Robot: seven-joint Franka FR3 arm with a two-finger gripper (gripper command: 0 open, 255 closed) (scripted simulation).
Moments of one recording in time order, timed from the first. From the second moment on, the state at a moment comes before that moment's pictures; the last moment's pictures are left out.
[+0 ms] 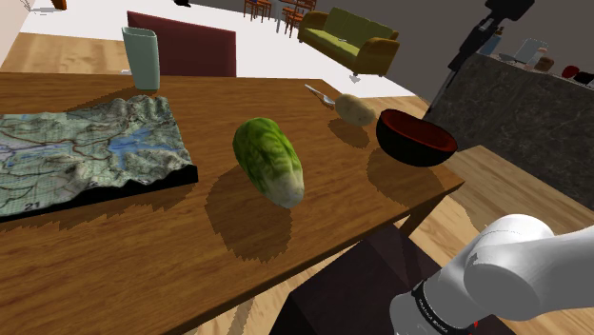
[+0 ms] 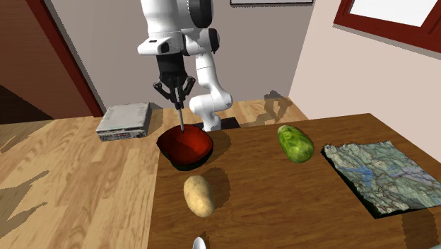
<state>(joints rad) 0.00 -0.62 -0.34 -1.89 -0.13 1.47 -0.49</state>
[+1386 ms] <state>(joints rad) -0.01 -0.68 -0.35 -2.07 -0.15 1.59 -0.49</state>
